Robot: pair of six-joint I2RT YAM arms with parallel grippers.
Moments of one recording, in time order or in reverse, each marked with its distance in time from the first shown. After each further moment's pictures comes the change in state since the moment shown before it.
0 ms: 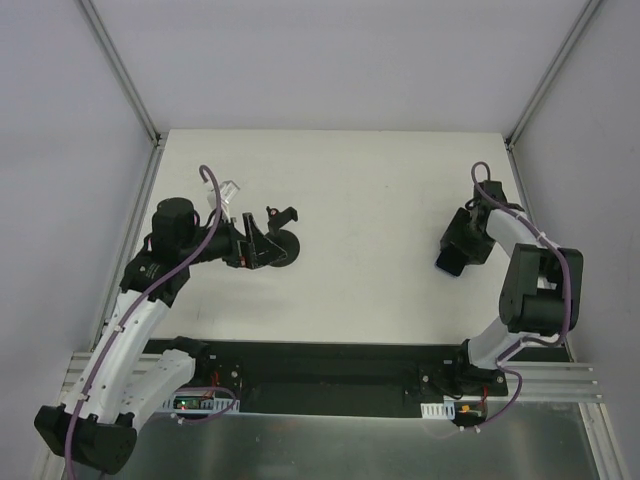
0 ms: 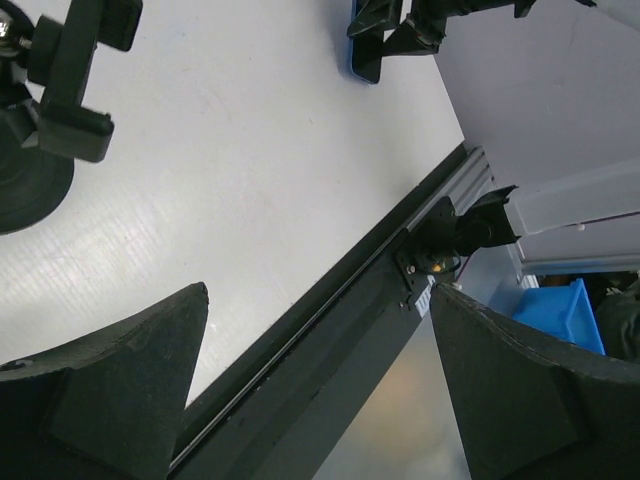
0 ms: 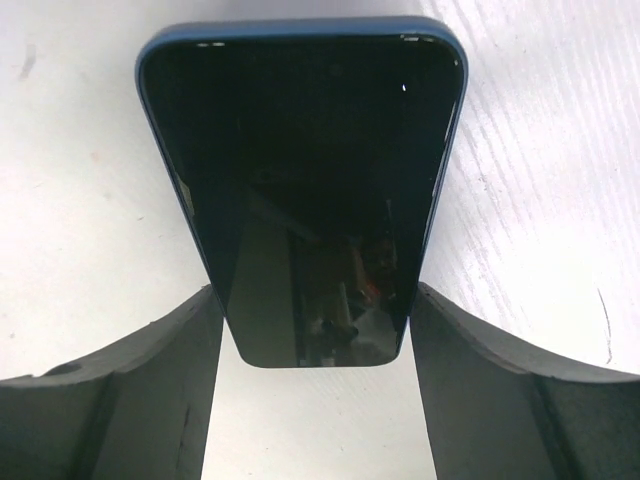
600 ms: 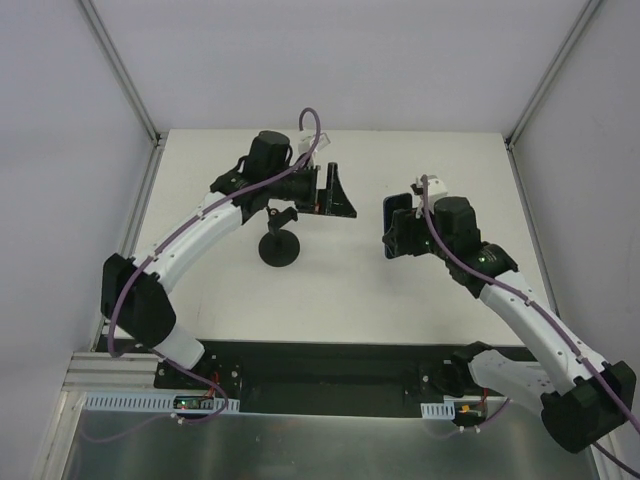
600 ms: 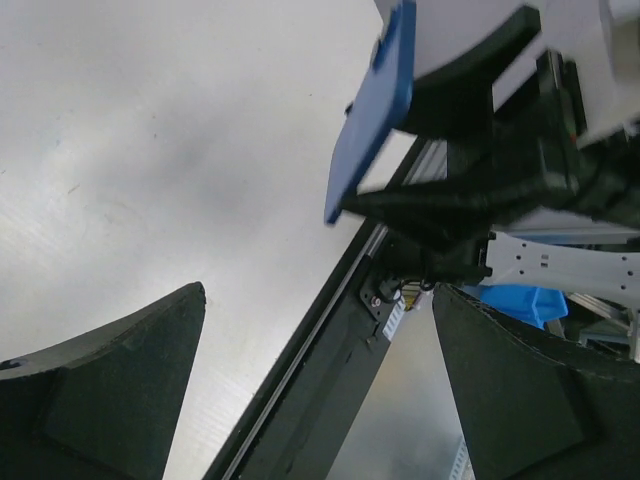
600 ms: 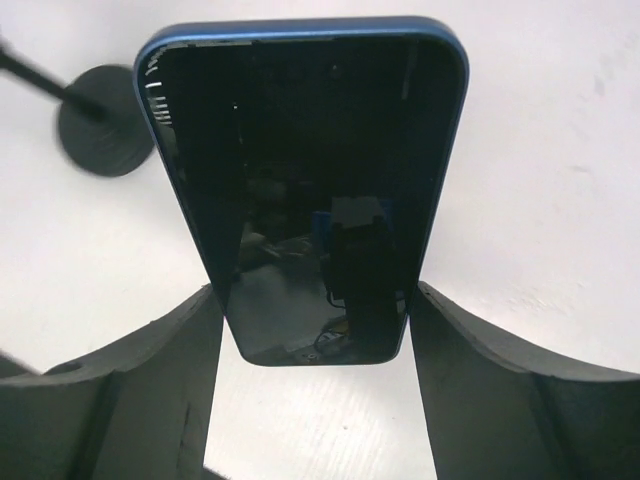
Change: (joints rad) left arm -0.314 0.711 0.509 0.140 -0.040 -0.037; right arm 0.520 -0.638 -0.180 0.227 -0.058 -0.232
